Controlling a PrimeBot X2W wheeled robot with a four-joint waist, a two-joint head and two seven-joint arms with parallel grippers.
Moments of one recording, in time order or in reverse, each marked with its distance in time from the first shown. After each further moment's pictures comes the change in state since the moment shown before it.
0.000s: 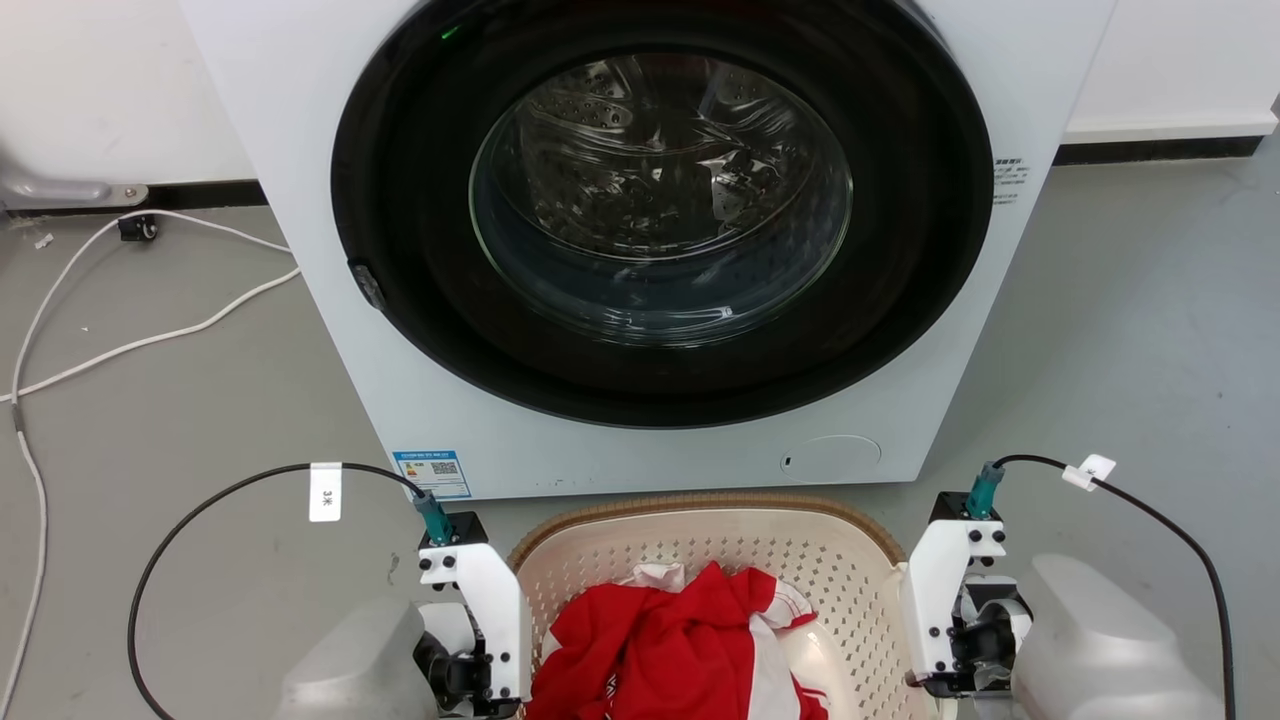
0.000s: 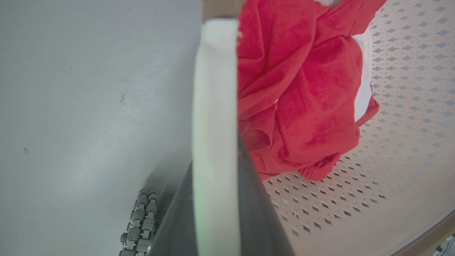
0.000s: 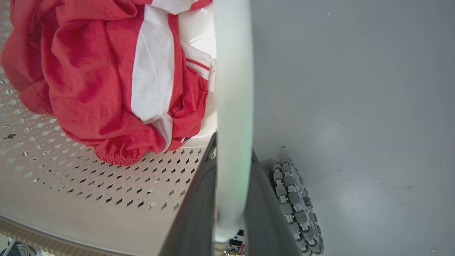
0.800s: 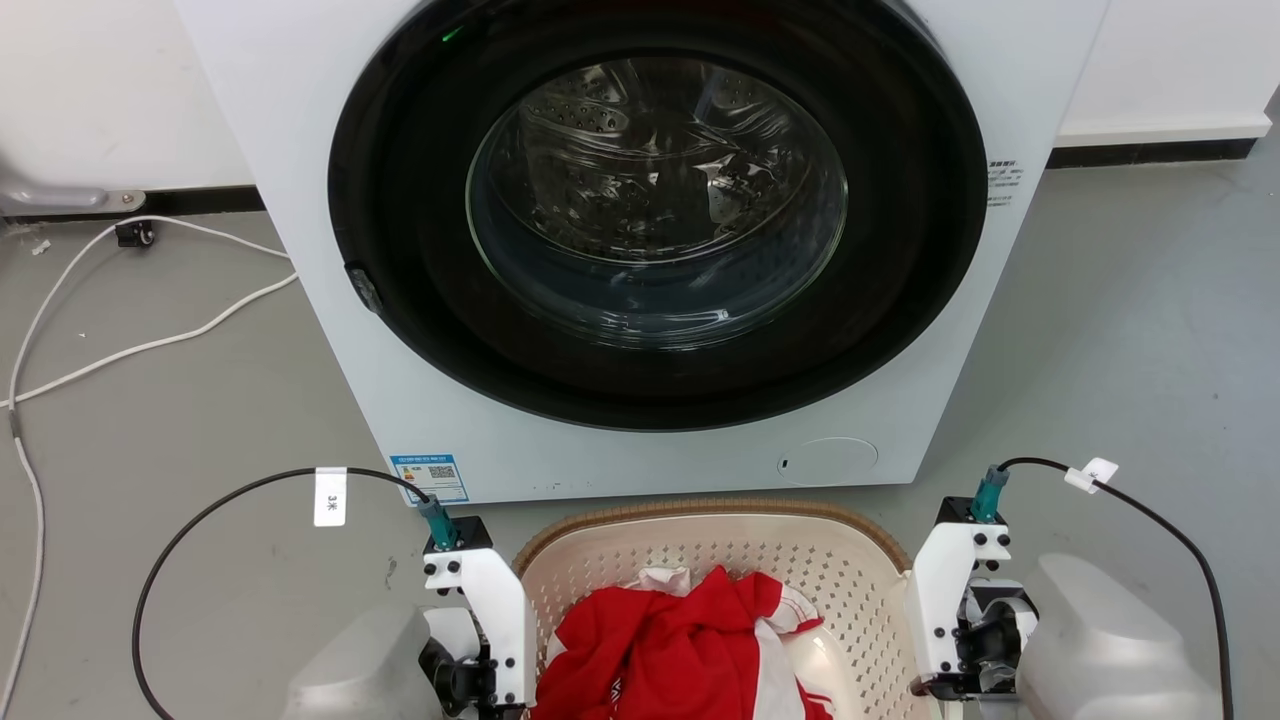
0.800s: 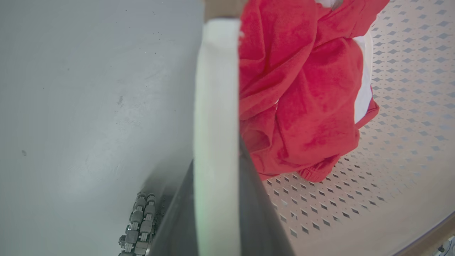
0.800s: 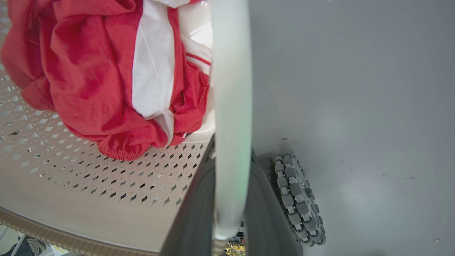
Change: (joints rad) left arm 0.000 -0.007 -0.040 0.011 -0.034 0.000 -0.022; right arm 0.002 -0.003 -0.035 0.001 -0.015 0.000 0.047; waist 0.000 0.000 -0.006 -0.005
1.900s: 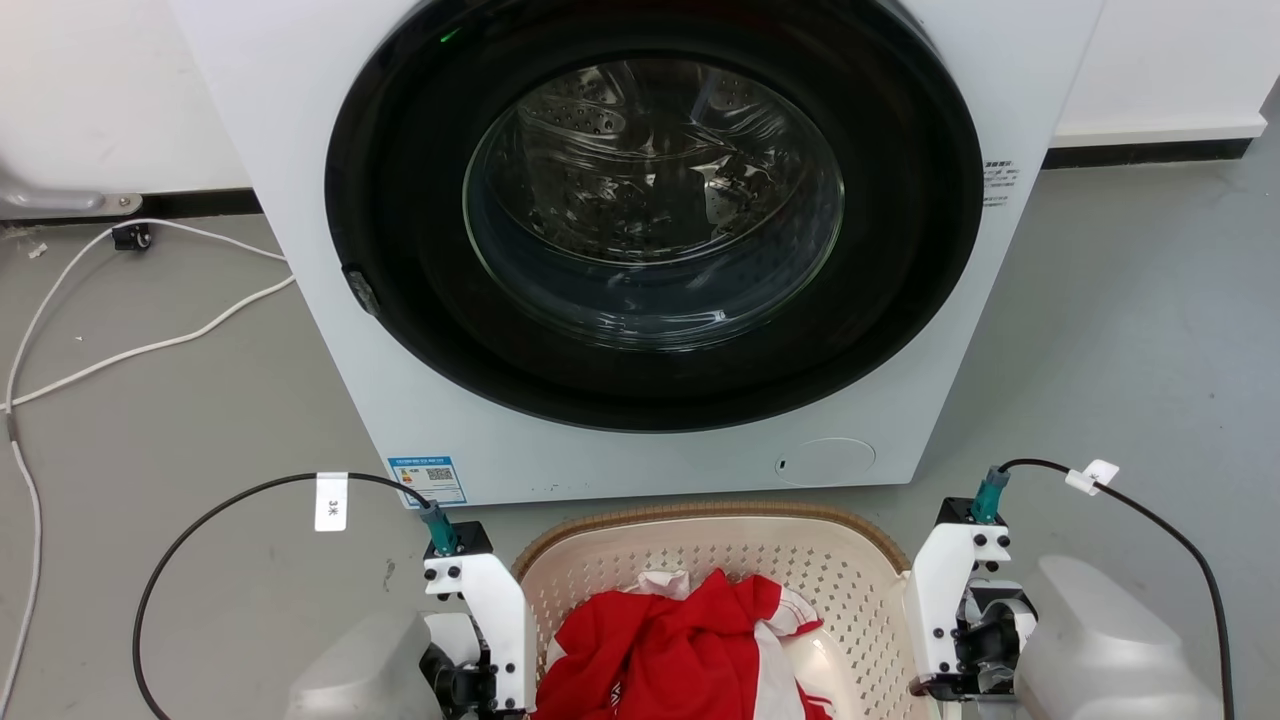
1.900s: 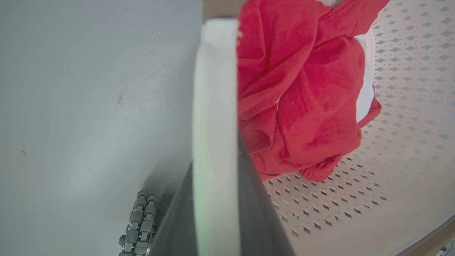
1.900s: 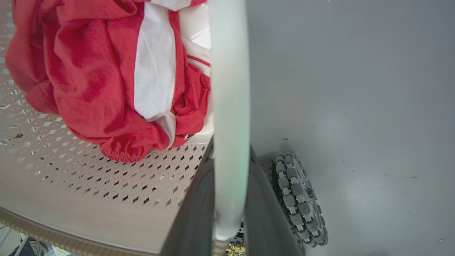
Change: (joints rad) left arm 0.000 -0.001 -0.044 0.008 -0.040 0.000 -0.012; right arm 0.006 0.007 -0.054 0.000 -0.049 0.000 -0.001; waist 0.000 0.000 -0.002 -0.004
